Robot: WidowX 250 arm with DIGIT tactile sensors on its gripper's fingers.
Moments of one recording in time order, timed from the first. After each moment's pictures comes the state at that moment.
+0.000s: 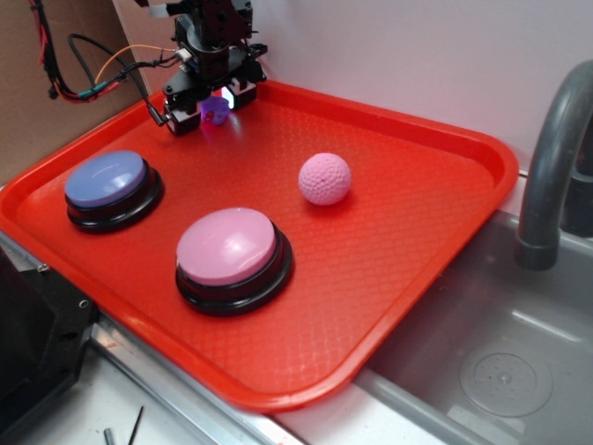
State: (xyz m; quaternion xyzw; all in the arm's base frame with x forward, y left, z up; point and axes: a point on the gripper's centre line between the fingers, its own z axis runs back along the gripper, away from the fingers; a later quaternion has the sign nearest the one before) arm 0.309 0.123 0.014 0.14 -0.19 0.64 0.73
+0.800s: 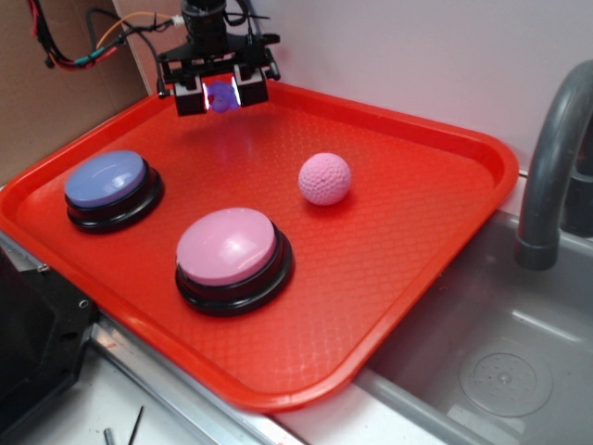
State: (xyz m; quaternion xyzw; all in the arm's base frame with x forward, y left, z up) arm 0.312 0.083 0.046 0.05 -0.07 0.44 0.89
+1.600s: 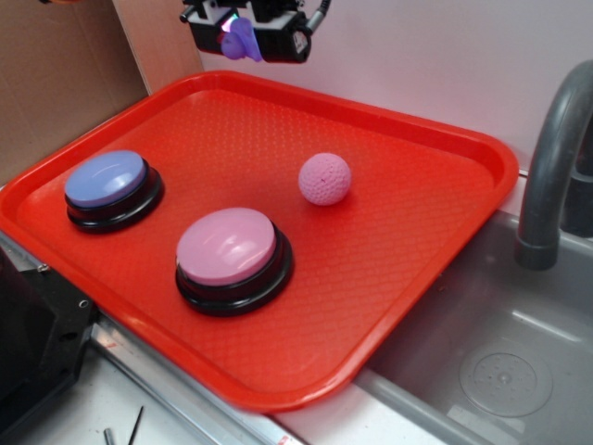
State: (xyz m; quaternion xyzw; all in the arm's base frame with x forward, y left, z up) arm 0.270 -0.032 0.142 -0.01 -0.07 0.12 0.99
